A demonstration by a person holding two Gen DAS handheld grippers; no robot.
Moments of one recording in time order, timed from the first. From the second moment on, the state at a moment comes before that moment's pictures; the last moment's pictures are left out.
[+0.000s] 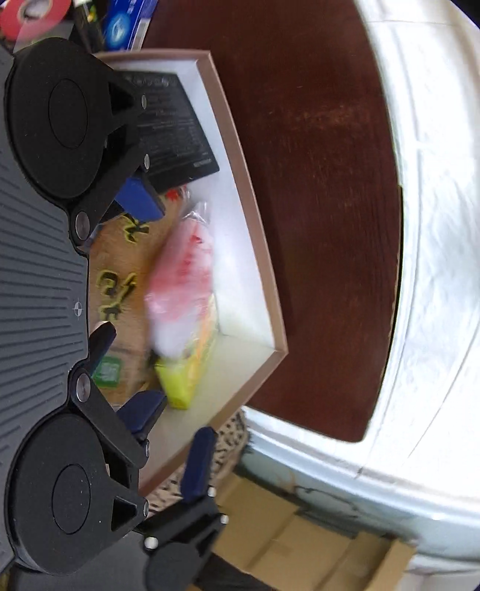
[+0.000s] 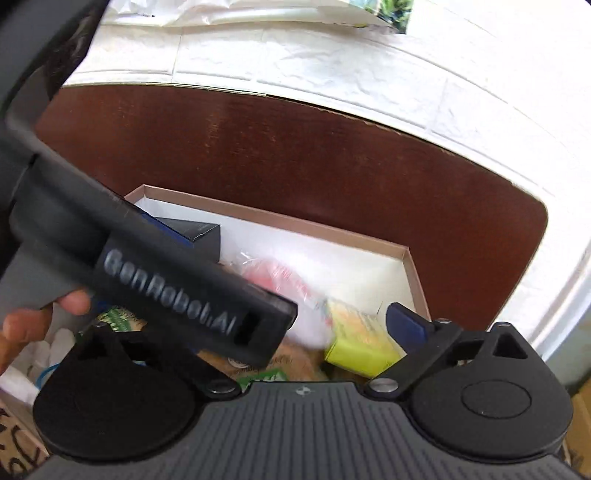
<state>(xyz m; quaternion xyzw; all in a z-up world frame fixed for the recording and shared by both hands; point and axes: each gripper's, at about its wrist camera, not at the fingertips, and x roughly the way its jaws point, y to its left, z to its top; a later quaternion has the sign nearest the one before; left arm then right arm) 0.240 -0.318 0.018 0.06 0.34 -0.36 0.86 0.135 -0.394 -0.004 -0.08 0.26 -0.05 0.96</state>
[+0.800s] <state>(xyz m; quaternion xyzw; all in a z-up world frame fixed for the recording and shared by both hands) 0.113 -0.246 0.054 0.04 0.32 -0.30 0.90 0.038 -0.327 0.023 -0.02 0.20 -0.04 0.98</state>
